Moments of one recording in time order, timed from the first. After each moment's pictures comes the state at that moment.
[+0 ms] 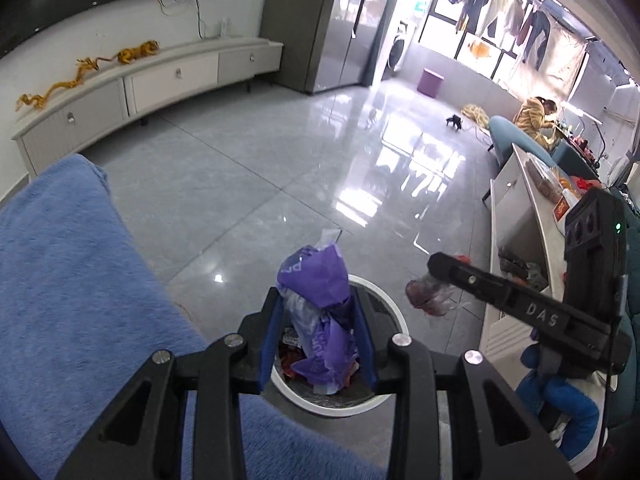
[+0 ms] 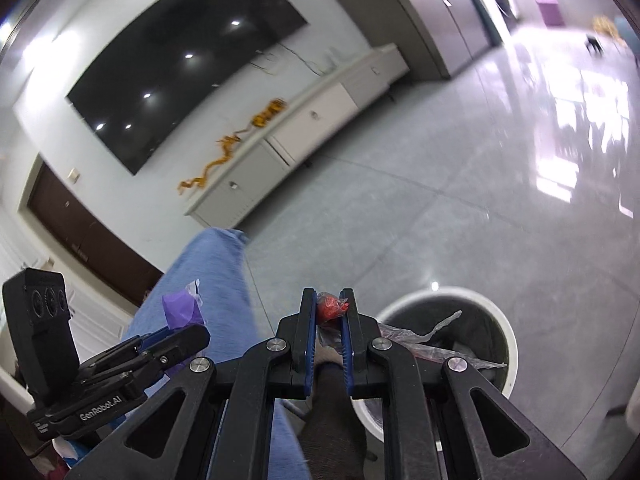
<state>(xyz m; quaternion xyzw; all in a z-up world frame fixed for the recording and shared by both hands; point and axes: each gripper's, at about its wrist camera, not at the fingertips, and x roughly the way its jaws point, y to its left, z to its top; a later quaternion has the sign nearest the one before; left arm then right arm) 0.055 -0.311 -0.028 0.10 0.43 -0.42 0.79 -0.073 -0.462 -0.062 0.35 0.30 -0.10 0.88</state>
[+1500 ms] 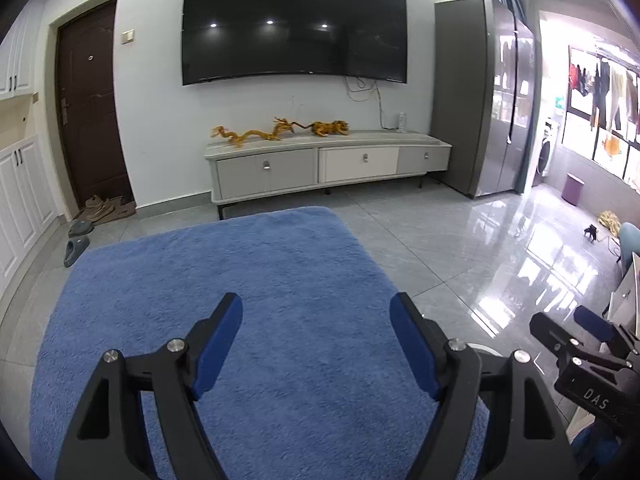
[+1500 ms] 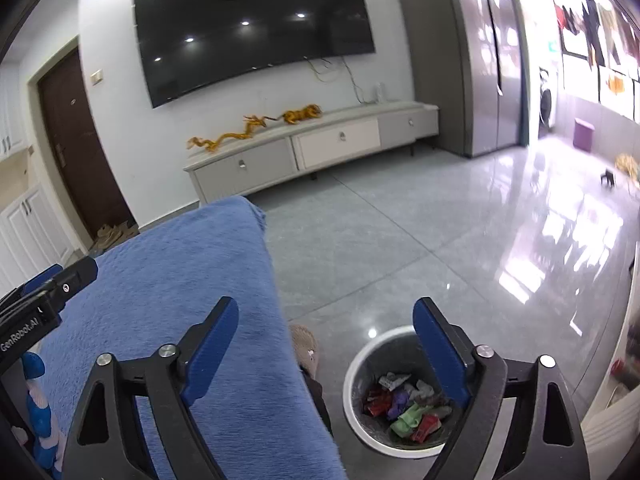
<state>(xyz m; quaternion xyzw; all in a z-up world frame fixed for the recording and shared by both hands) 0.014 -0.114 0.045 0.03 0.28 -0.13 0.95 -0.057 -0.310 0.011 0.12 0.29 -0.12 0.94</state>
